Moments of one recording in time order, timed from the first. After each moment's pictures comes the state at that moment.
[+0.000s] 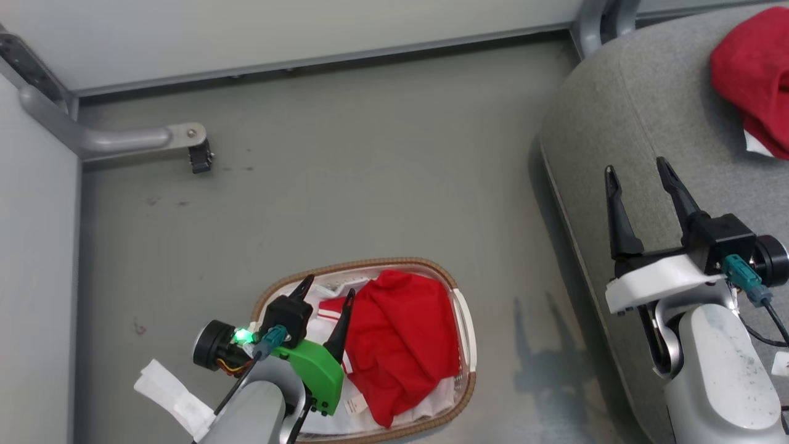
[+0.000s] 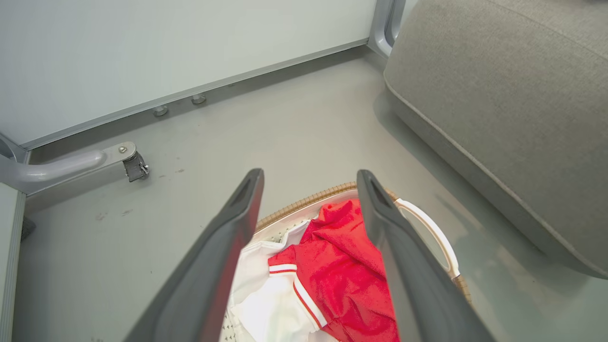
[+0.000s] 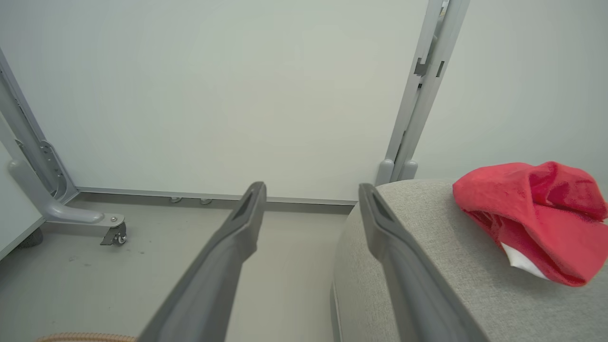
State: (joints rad) left arm -0.38 0.05 -0.44 0.73 -0.18 -0.12 -0.26; right arm -0.34 -0.05 -0.07 0.25 0.01 0.13 -0.26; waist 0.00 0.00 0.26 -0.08
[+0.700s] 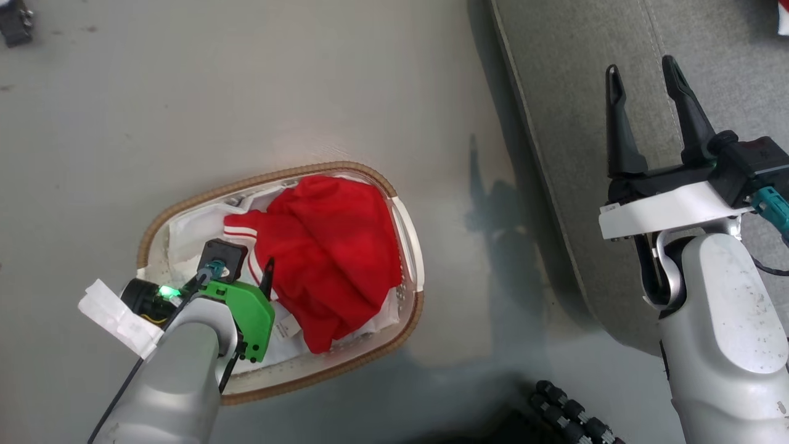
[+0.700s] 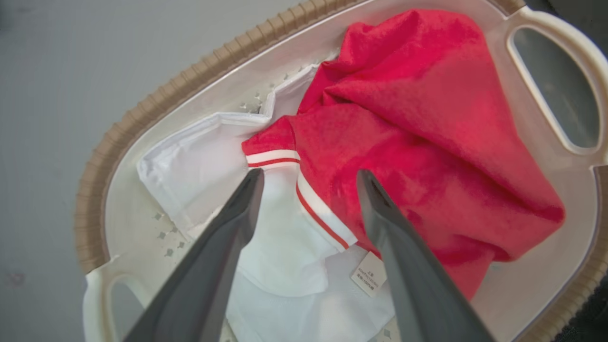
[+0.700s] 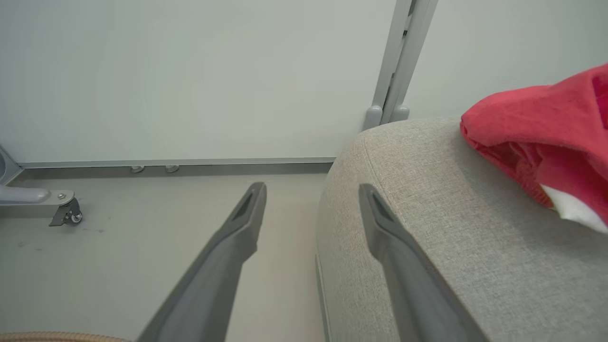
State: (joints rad) left arm -0.69 0.12 -0.49 1.17 -0.23 -0.13 -0.21; right arm -0.51 -0.05 -0.02 0.17 0.13 0.13 -0.26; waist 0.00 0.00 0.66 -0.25
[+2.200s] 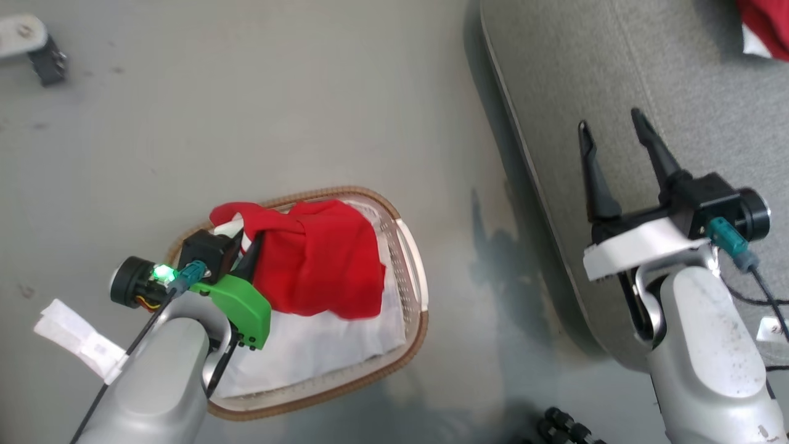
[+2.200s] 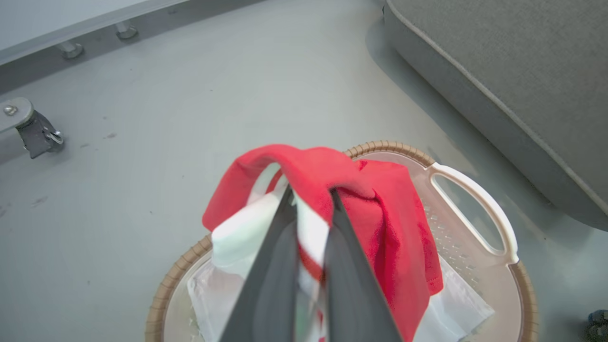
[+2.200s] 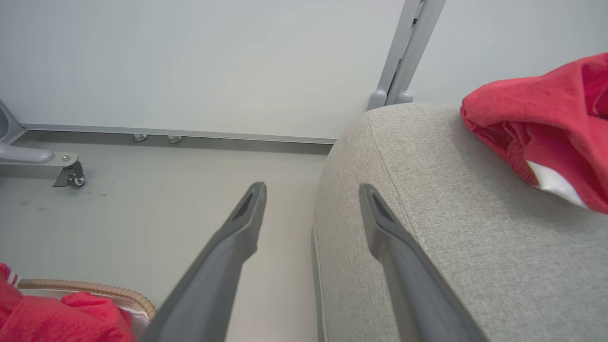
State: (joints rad) left arm -0.58 0.25 -0.57 0.77 -0.37 -0.13 -0.26; right arm -0.45 -0.05 0.01 0.24 0.04 0.13 -0.26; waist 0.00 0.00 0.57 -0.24
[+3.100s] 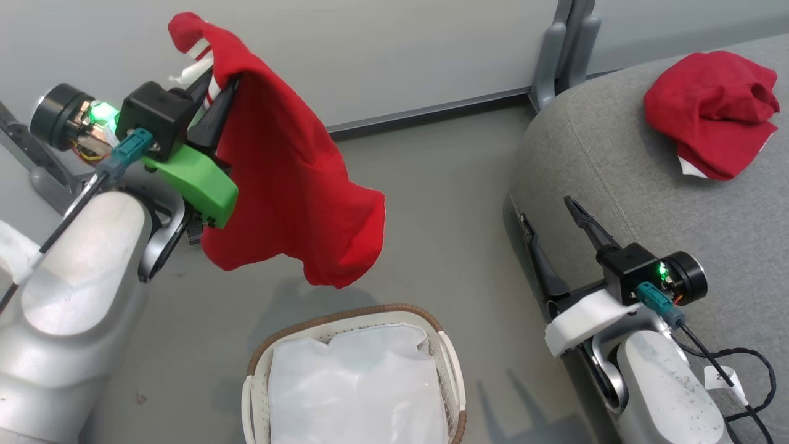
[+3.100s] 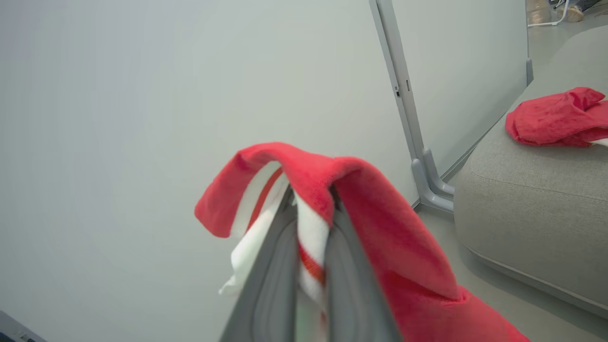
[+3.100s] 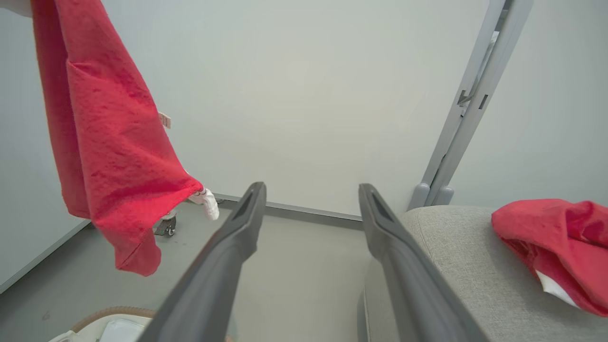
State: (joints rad) left arm -0.81 0.45 -0.62 0.37 -0.38 -0.13 -0.11; right arm -0.32 -0.05 0.15 0.31 0.01 0.13 -0.26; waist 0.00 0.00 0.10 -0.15
